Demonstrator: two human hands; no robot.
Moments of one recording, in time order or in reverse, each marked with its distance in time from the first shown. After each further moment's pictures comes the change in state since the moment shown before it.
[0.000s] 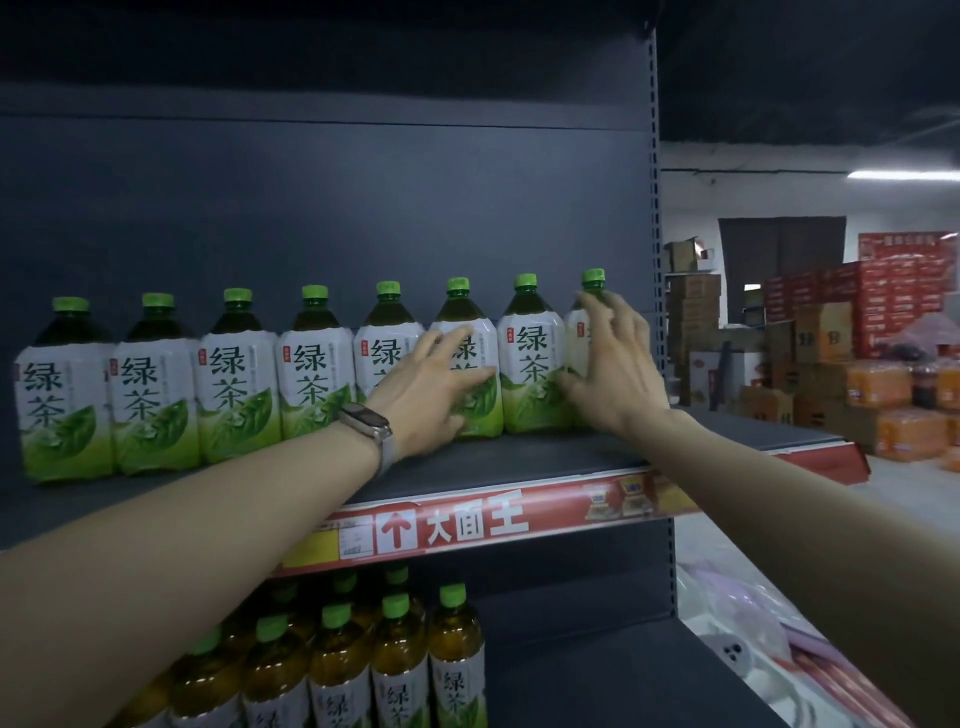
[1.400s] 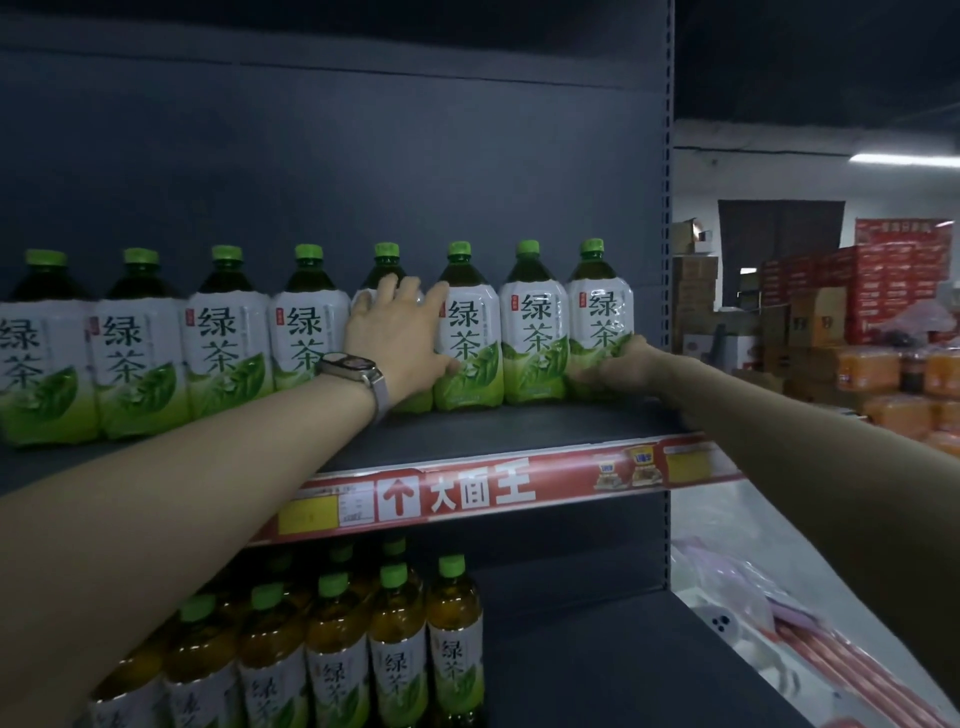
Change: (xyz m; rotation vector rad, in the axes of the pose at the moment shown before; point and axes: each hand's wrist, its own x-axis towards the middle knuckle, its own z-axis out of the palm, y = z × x) left_hand 0.012 -0.019 0.000 0.101 0.109 -0.264; right_hand 0.062 0.107 0.067 0.278 -0.507 0.542
